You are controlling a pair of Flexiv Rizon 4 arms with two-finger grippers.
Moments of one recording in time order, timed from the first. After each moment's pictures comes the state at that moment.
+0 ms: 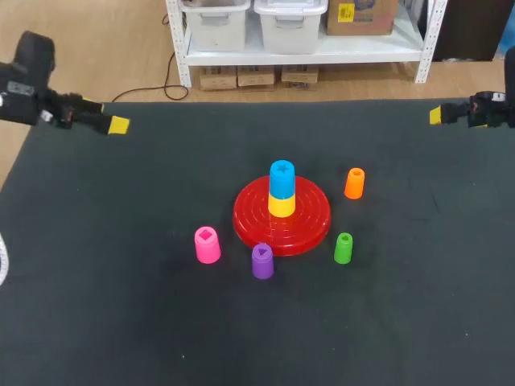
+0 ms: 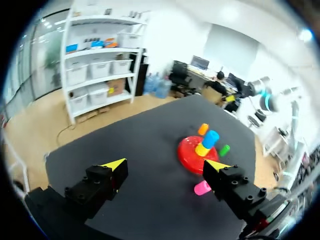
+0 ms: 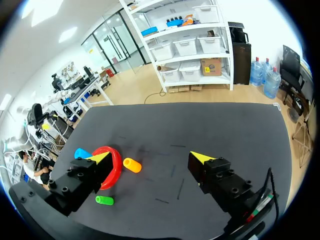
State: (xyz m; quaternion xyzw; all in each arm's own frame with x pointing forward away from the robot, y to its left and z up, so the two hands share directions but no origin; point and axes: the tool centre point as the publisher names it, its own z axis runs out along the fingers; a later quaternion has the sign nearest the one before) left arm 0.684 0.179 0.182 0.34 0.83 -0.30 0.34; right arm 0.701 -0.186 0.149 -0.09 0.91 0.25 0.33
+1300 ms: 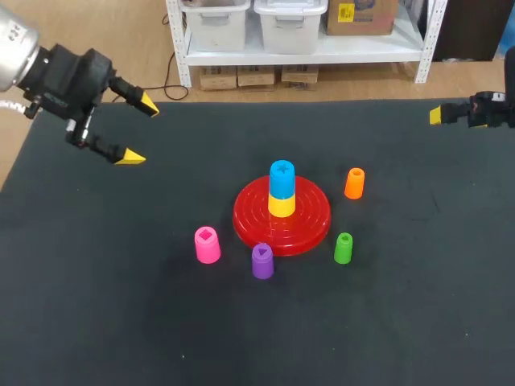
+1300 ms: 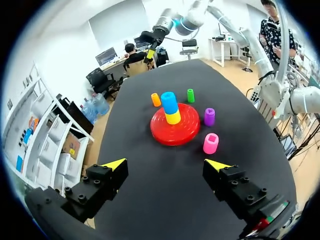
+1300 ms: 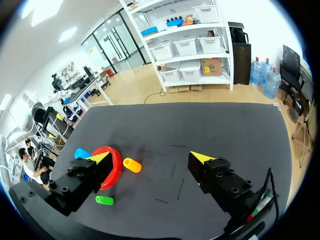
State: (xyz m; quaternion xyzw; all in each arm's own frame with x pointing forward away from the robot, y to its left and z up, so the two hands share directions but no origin) left arm 0.684 0.138 0.147 0.73 0.58 -0.20 0.30; right arm 0.701 -0.186 0.149 -0.09 0.91 0.25 0.33
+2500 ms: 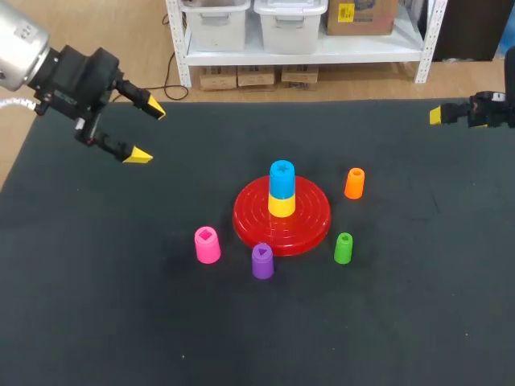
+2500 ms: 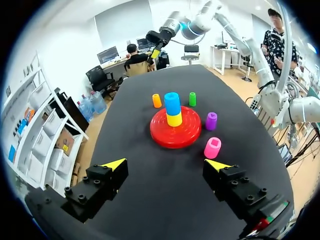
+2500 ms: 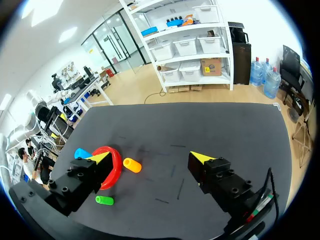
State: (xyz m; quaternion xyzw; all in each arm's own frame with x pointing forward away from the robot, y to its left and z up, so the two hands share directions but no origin) left arm 0.695 0.131 0.137 0.71 0.59 -0.24 0.29; right arm 0.701 -0.186 0.150 -0.09 0.91 0.25 0.33
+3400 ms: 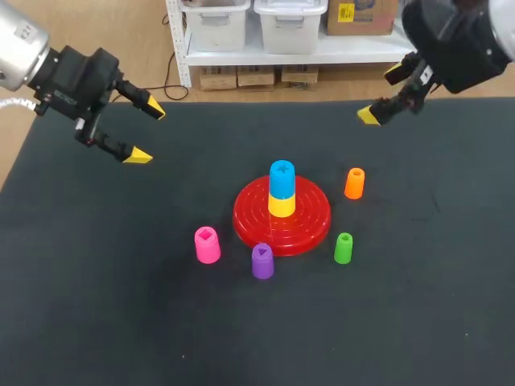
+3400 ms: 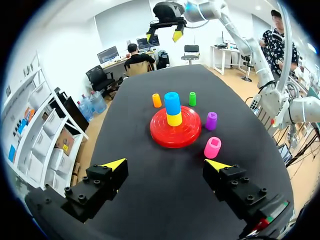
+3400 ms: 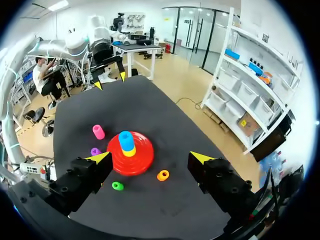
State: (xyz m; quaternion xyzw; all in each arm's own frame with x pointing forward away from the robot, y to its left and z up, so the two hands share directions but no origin) left arm 0.695 0.131 0.137 0.71 0.59 -0.24 0.29; right arm 0.654 -0.055 0.236 -0.46 0.82 0.15 0.32
